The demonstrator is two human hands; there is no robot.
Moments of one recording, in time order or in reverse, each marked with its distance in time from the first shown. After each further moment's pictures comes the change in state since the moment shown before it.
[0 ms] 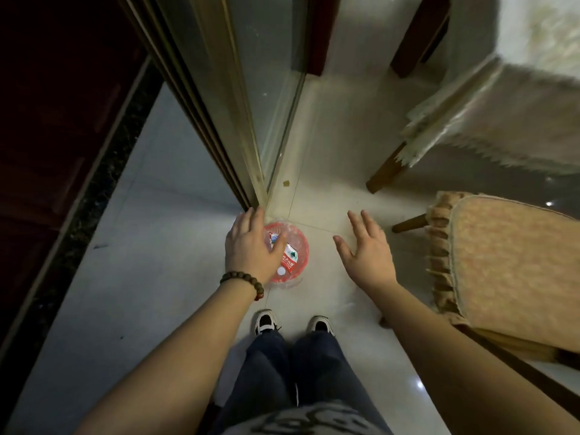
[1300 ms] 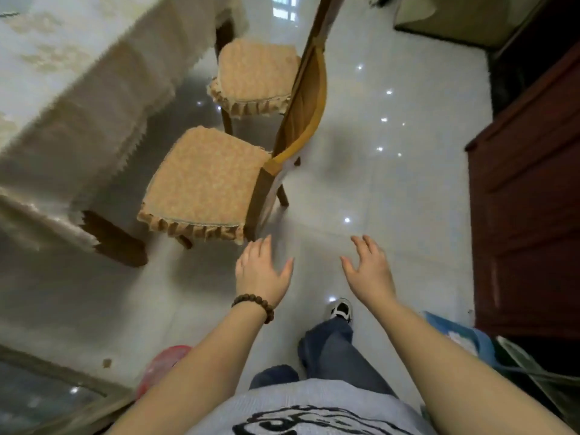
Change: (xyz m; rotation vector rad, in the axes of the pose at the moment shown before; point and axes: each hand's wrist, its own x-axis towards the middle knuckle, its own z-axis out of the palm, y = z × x) left_hand -0.238 0.220 0.113 0.324 -0.753 1.303; right_hand -0.398 0.129 -0.001 0.419 0.828 1.280
